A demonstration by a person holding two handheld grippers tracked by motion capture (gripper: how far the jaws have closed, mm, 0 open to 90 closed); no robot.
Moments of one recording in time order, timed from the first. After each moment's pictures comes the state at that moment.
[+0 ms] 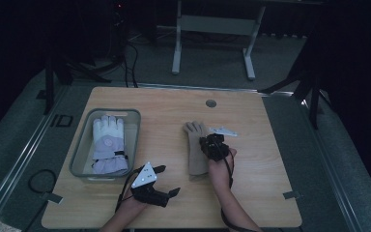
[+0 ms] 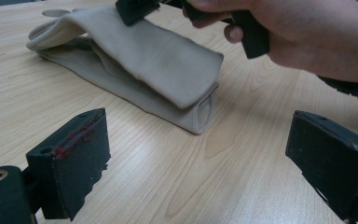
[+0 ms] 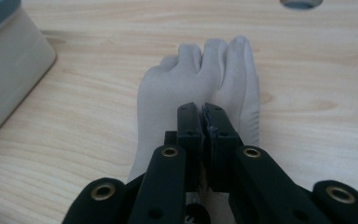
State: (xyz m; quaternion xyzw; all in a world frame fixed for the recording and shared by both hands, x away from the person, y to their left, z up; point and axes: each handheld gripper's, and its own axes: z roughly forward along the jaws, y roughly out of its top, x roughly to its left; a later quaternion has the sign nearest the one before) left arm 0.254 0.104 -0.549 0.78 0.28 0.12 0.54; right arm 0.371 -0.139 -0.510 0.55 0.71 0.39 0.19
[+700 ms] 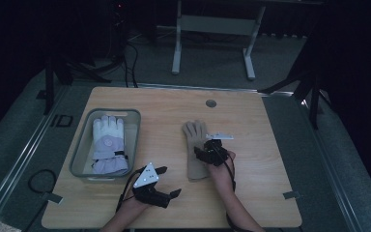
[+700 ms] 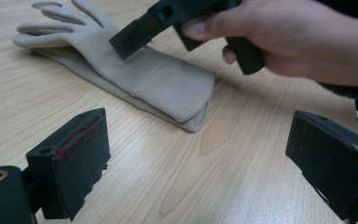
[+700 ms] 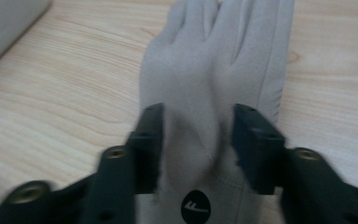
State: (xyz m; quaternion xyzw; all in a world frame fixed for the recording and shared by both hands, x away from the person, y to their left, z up) left arm 0.254 0.101 -0.551 0.79 0.28 0.11 0.54; right arm 0.373 -0.145 -0.537 0.51 0.76 0.37 0.16
